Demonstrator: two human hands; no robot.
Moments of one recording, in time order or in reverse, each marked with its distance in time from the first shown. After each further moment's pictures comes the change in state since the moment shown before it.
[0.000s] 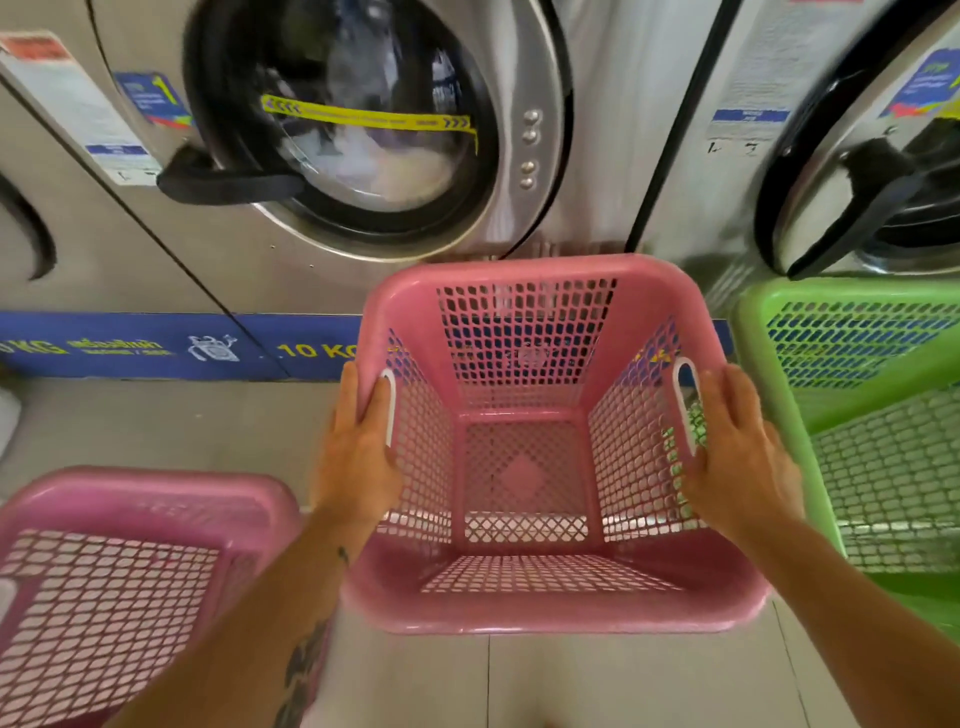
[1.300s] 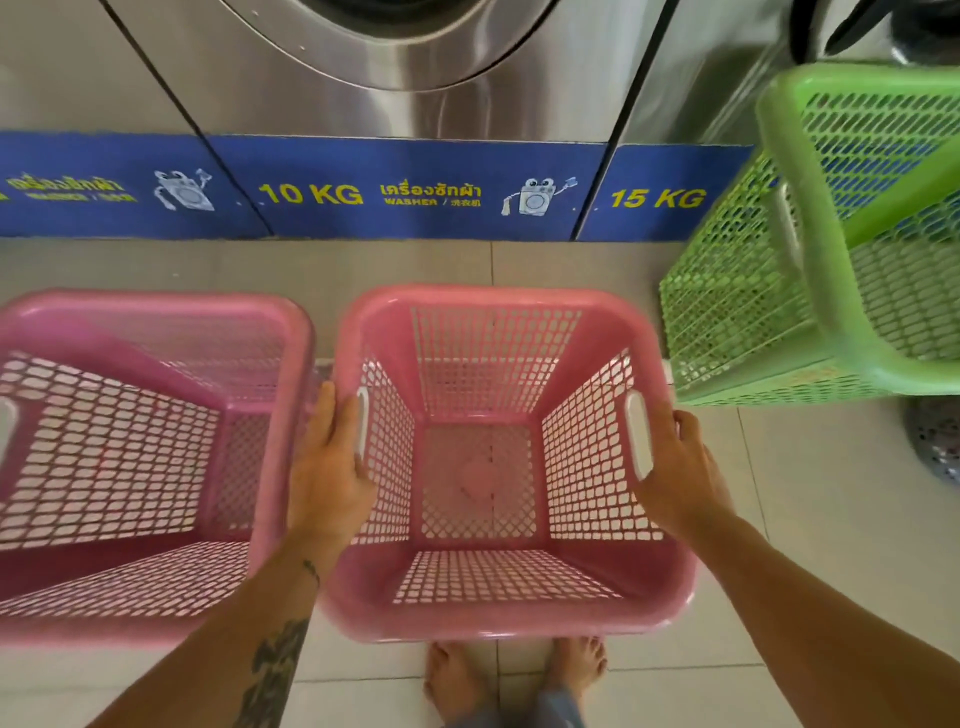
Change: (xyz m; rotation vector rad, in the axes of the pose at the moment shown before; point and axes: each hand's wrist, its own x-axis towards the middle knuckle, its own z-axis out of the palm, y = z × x) left_hand -0.220 -0.112 0.049 -0.083 -0.195 -0.114; right_hand -0.217 -0.011 0.132 0.100 -0.260 0.155
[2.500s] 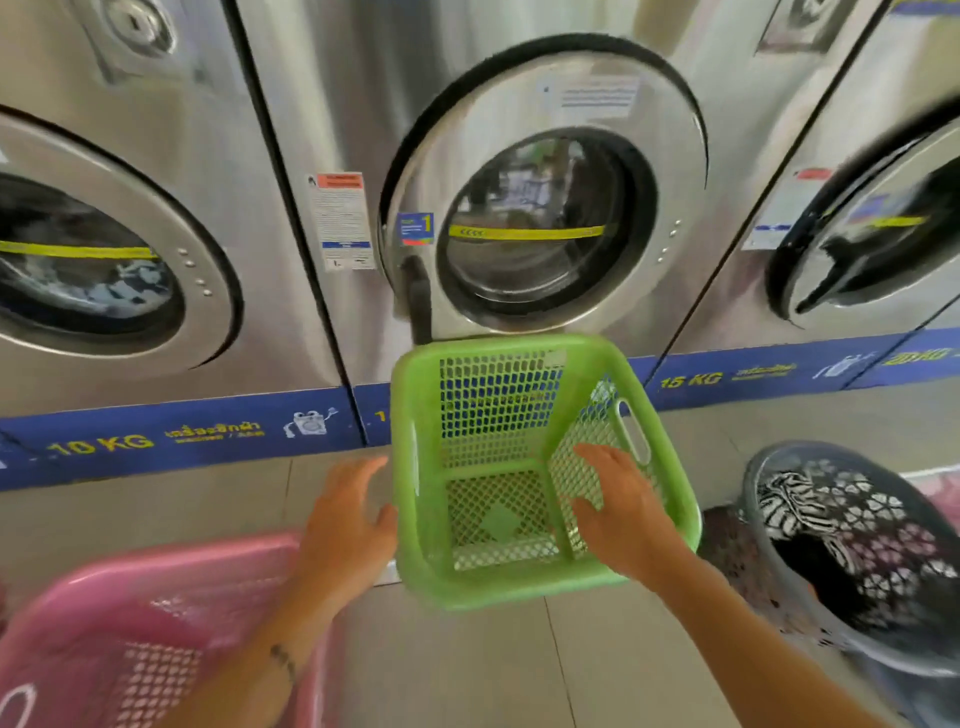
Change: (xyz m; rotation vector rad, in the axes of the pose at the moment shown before) left_hand 0.028 0.503 0.011 -0.344 0.047 0.203; right_hand 0.090 0.256 -0.353 0.274 0.210 -0.201
